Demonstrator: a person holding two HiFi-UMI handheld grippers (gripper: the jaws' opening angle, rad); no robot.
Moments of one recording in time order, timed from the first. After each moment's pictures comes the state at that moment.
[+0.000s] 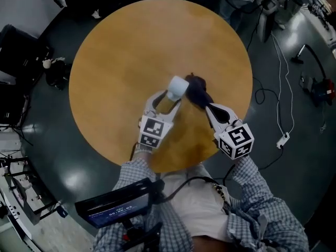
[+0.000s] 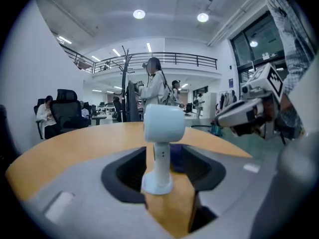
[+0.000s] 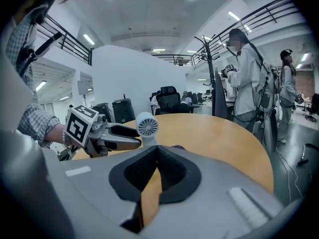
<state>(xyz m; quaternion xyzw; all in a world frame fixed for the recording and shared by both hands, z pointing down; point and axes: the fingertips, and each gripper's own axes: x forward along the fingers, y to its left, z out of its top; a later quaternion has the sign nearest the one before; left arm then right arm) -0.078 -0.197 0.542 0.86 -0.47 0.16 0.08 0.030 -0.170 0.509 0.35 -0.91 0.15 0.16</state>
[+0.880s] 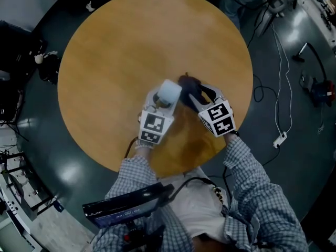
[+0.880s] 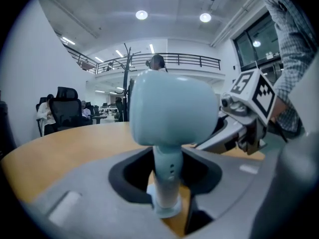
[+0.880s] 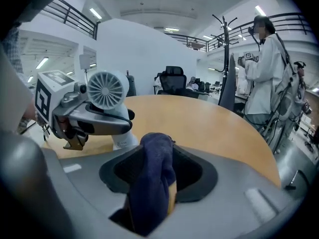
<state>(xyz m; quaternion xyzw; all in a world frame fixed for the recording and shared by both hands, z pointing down) -0.060 -0.241 0.563 0.86 -0.49 0.15 0.08 0.004 -0.249 0.592 0.31 -0.90 0.11 0.30</state>
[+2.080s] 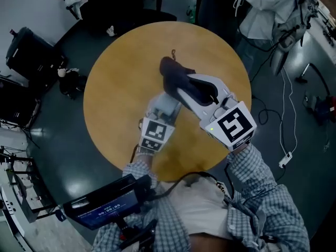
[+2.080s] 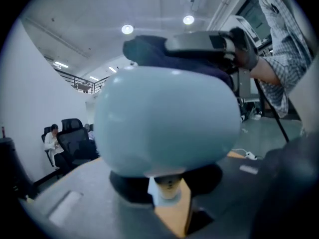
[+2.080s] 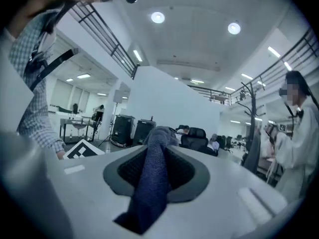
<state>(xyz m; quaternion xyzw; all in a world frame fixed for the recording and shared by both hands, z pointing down) -0.083 -0.228 0.440 0.85 -0.50 0.16 -0.01 -0.075 -0.207 0.286 0.20 -0.97 -0.08 0.07</state>
